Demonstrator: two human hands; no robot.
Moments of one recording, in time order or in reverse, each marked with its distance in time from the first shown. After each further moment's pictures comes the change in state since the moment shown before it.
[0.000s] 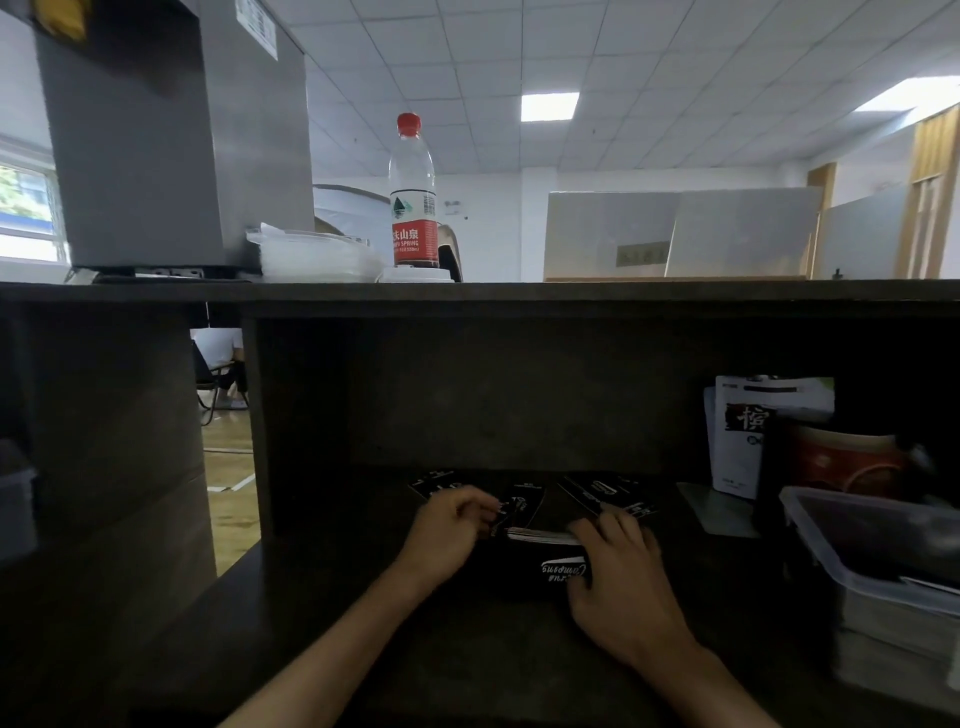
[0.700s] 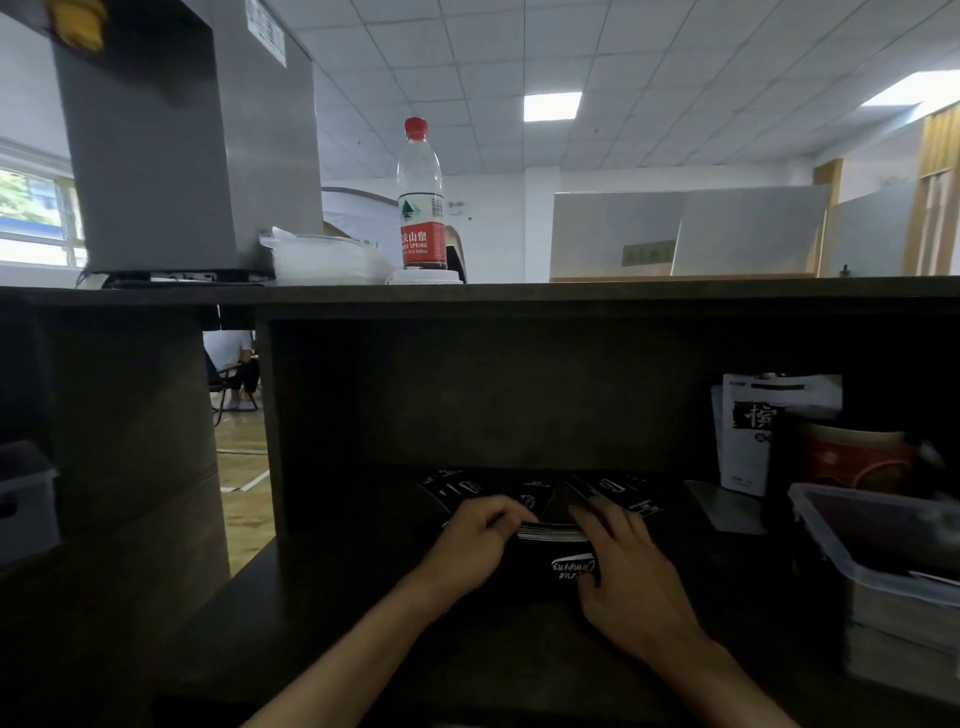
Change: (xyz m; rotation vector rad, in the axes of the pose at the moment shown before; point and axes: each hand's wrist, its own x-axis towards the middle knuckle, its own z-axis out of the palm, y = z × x) left_hand -0.015 0.006 0.010 -0.121 -0.129 0.060; right_hand -0.003 -0.004 -0.004 0.074 0.015 -0.018
